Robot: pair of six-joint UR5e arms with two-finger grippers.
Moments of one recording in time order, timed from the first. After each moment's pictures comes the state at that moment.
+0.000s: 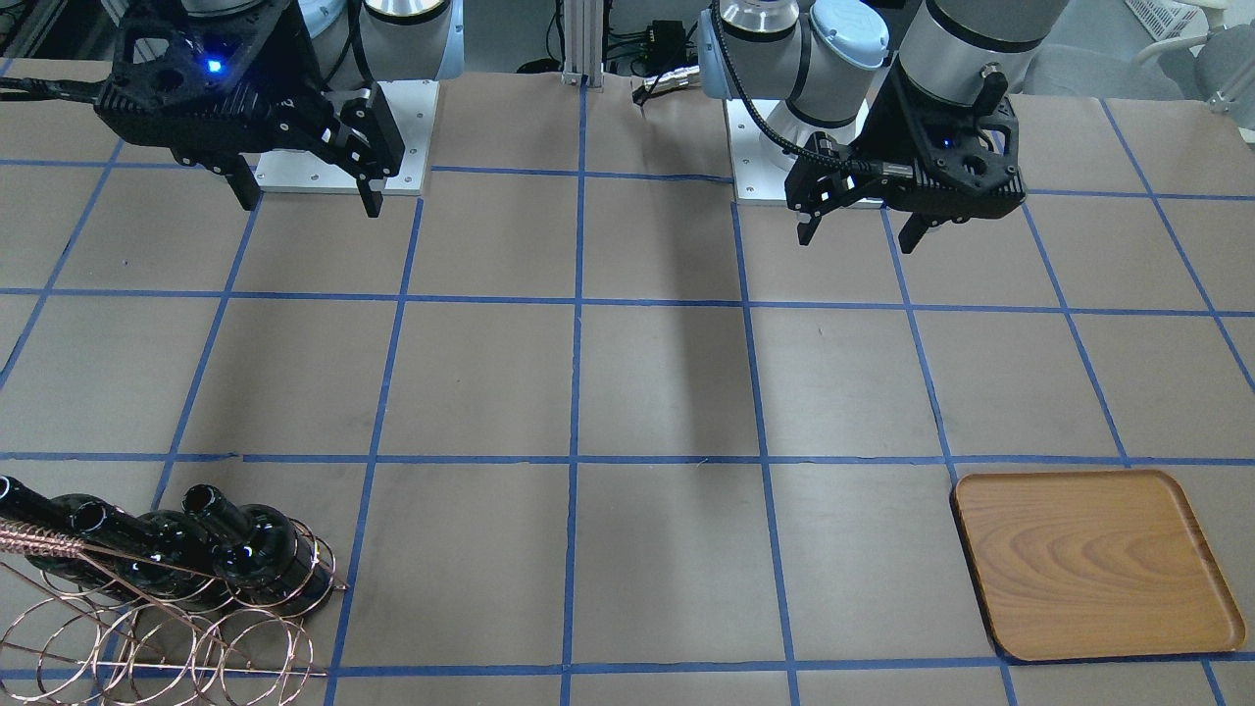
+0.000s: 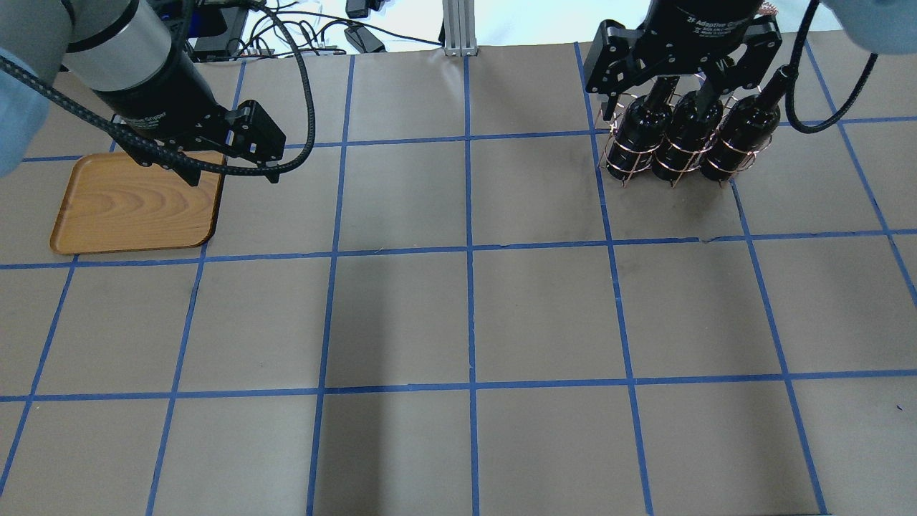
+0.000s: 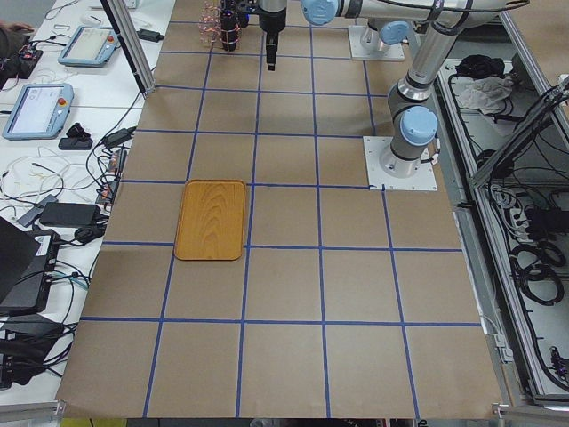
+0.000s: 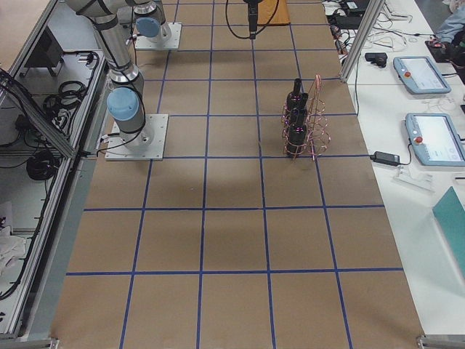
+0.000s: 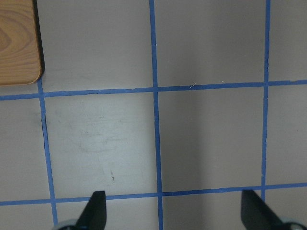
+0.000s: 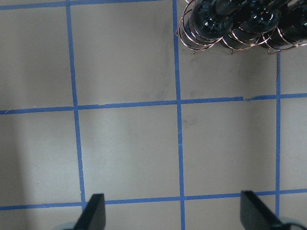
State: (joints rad) left arm -1.55 -1.53 -1.57 -1.59 1.54 0.06; right arm 1.66 -1.53 1.37 -1.46 -1.58 0.14
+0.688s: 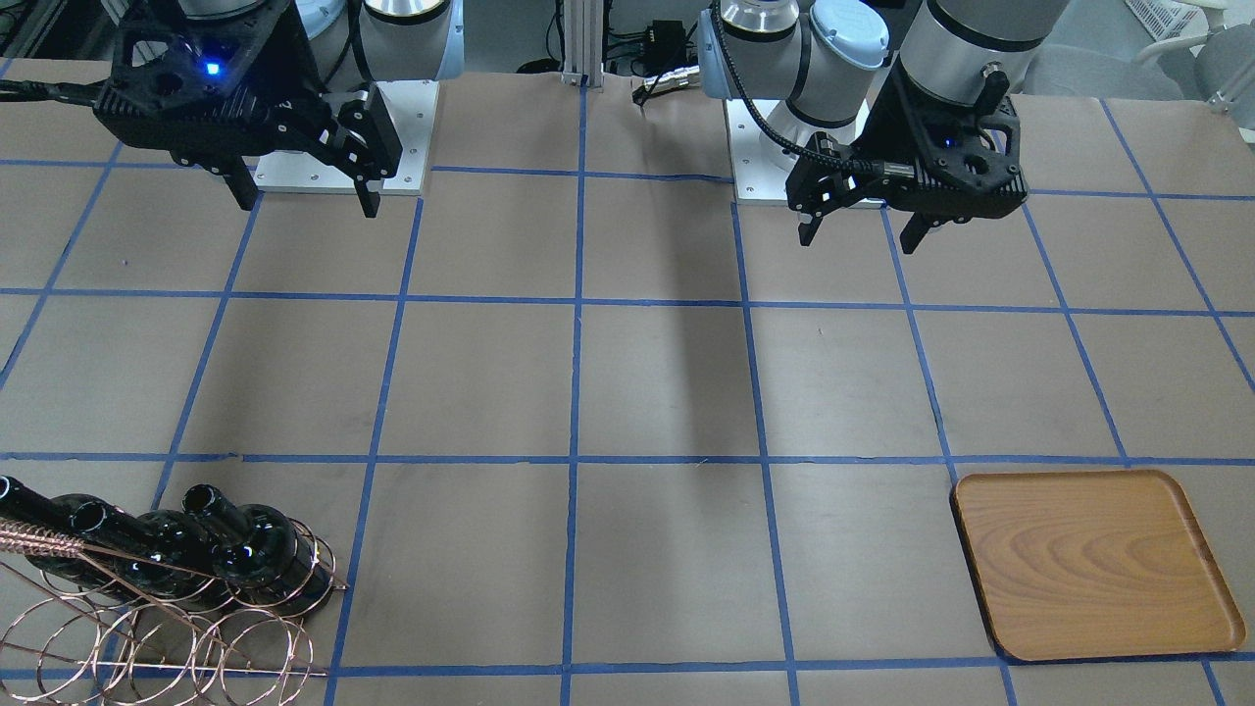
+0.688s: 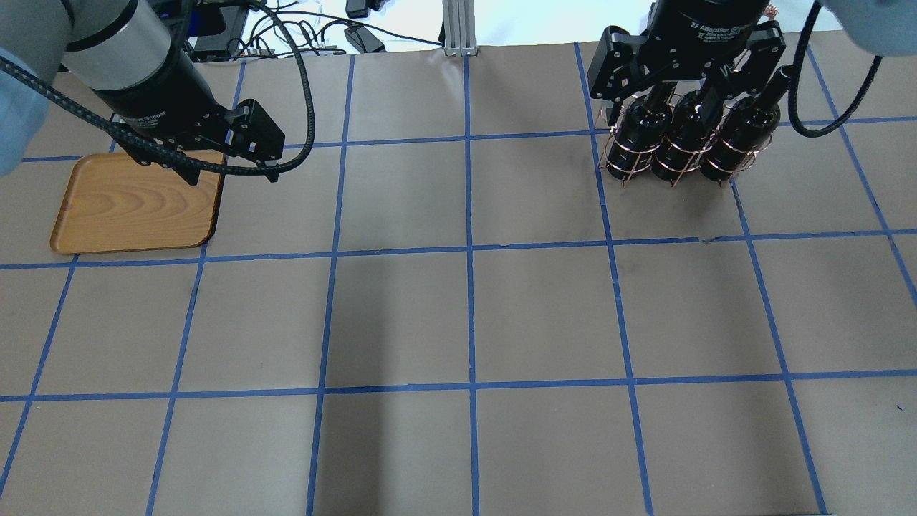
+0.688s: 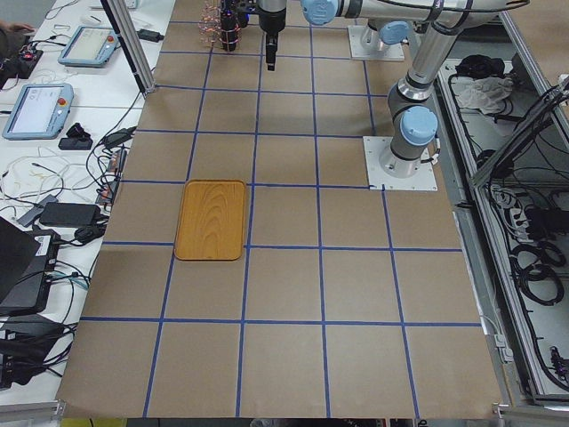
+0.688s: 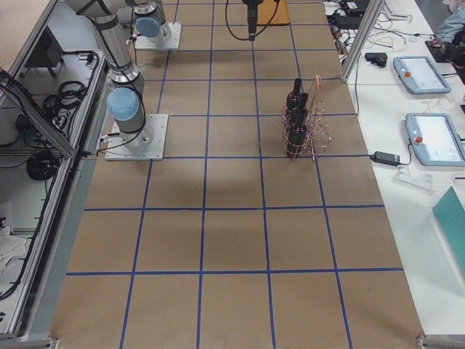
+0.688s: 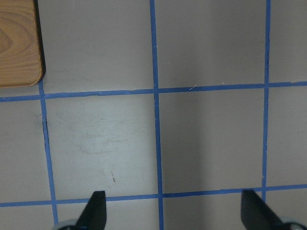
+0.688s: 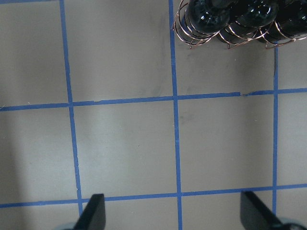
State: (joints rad) left arm -1.55 -1.53 -1.57 -1.59 1.54 0.06; right arm 1.65 -1.53 1.39 -1.44 -1.59 0.13
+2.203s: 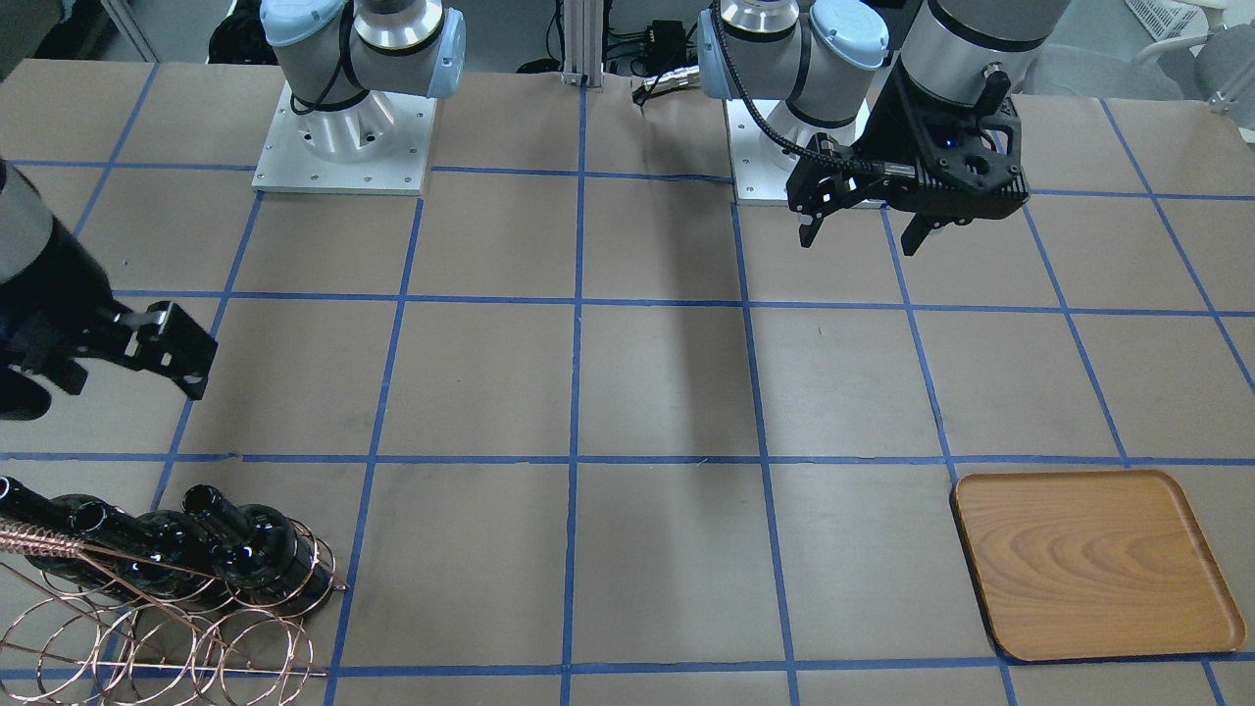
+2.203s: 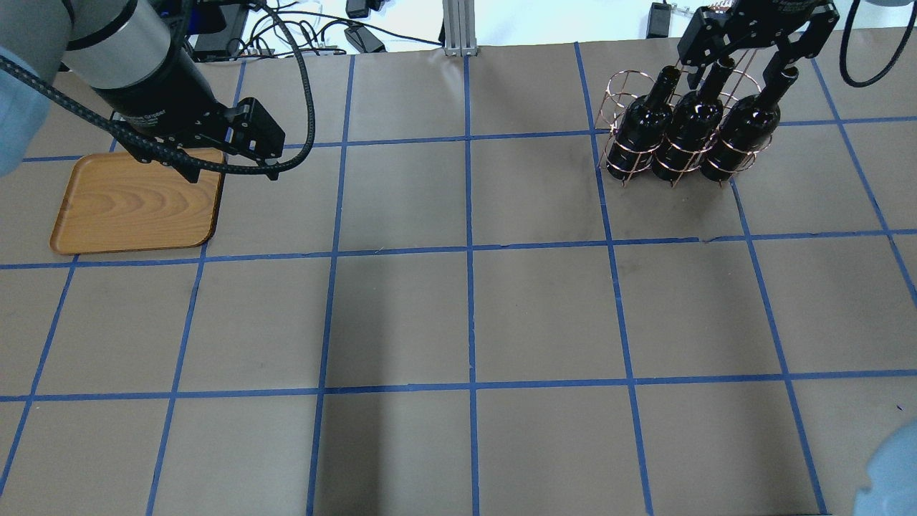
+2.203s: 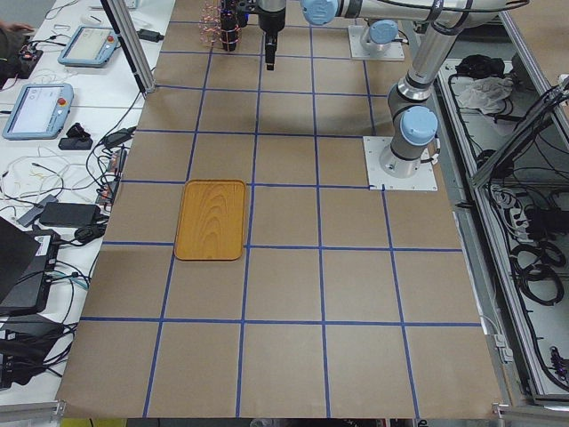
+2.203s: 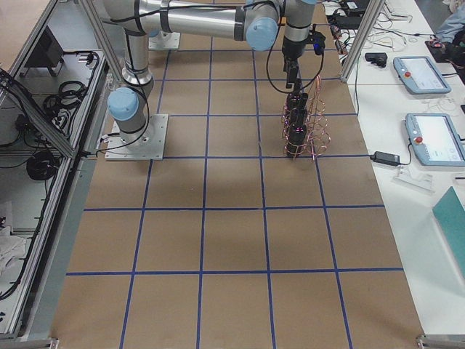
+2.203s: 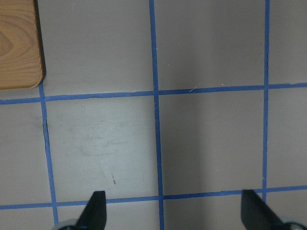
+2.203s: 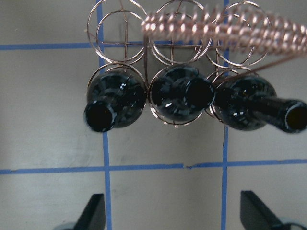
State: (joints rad) left arm -1.55 -1.53 -1.57 -1.58 1.54 0.06; right arm 1.40 -1.26 1.29 -1.66 -1.59 -0.17
